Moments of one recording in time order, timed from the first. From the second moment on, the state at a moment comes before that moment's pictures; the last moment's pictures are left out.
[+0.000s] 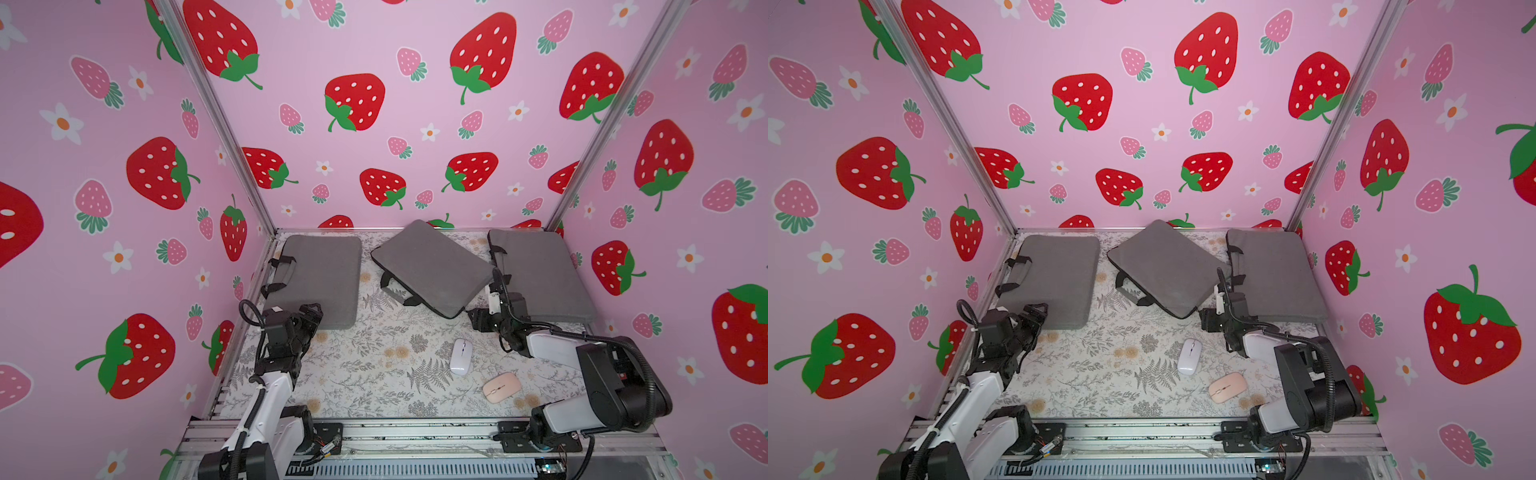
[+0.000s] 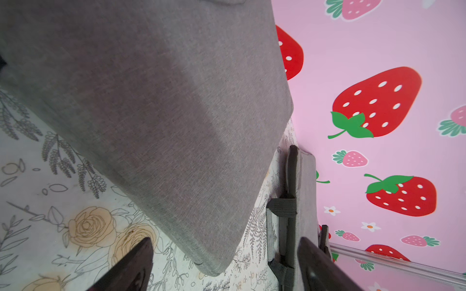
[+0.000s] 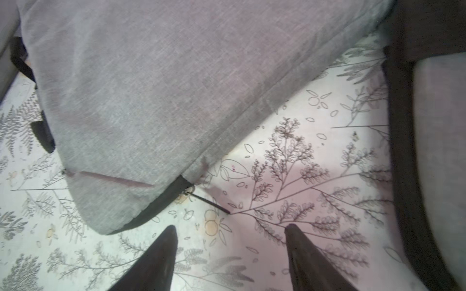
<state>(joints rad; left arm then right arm) 0.17 0.93 0.32 0.04 0.23 -1.02 0.34 1.48 0.49 0.27 -0.14 0.22</state>
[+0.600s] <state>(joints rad) 0.17 0.97 0.32 0.05 0.26 -1.03 0.36 1.64 0.54 0.41 -0.30 0.22</state>
